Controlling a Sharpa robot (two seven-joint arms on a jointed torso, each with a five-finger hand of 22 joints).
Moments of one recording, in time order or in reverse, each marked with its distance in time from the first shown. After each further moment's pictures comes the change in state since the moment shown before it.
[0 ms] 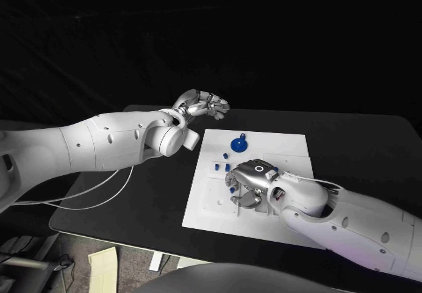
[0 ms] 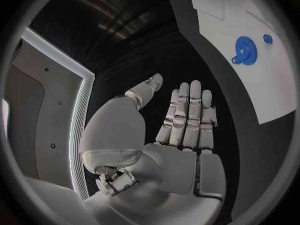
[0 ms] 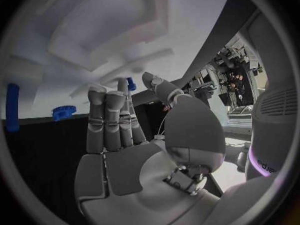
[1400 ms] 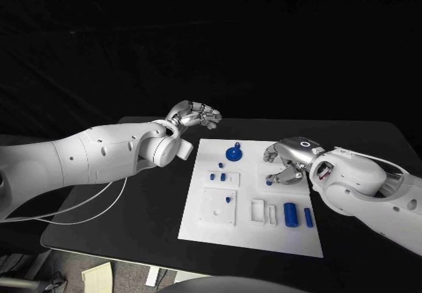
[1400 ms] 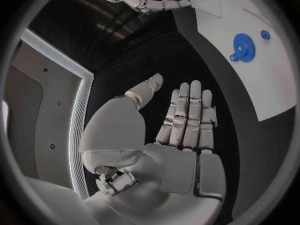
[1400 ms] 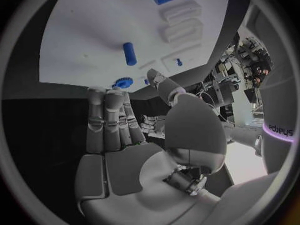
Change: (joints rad) left arm 0.000 -0.001 0.000 -0.014 0.001 0.005 -0.005; left_hand 0.000 0.000 0.000 0.000 0.000 -0.006 0.001 0.000 -0.002 -0.003 0.003 0.000 -0.001 0.000 0.000 -0.008 0.006 0.000 0.004 0.004 0.000 0.003; right arm 0.084 -0.224 0.136 0.080 0.071 0.092 -0.080; right_hand 0.021 -0.024 -0.078 0.025 -0.139 -0.066 -0.033 -0.015 -0.007 -0.167 0.079 -0.007 -0.098 -0.010 0.038 0.021 -0.009 -0.009 -0.009 -0.002 -0.003 0.000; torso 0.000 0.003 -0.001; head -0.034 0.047
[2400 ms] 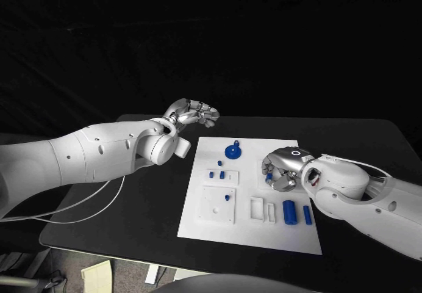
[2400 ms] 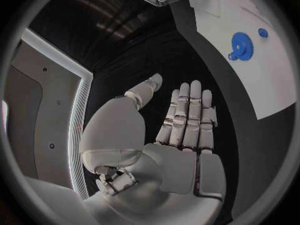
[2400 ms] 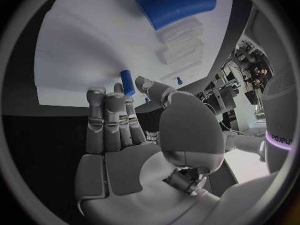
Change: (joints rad) left arm 0.000 -0.001 0.000 -0.006 0.000 0.006 -0.003; left_hand -0.004 0.004 -0.002 0.007 0.000 0.001 0.001 0.000 -0.002 -0.007 0.000 0.000 -0.001 0.000 0.000 -0.004 0.005 0.000 0.000 0.000 -0.004 0.002; right arm -0.015 0.037 -0.048 -0.047 -0.005 0.050 -0.022; right_hand 0.092 0.033 0.209 0.080 -0.075 0.081 0.016 0.051 0.020 0.127 -0.054 0.083 -0.011 0.022 -0.037 0.022 -0.006 0.000 0.031 -0.006 0.008 0.000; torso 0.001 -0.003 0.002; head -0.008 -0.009
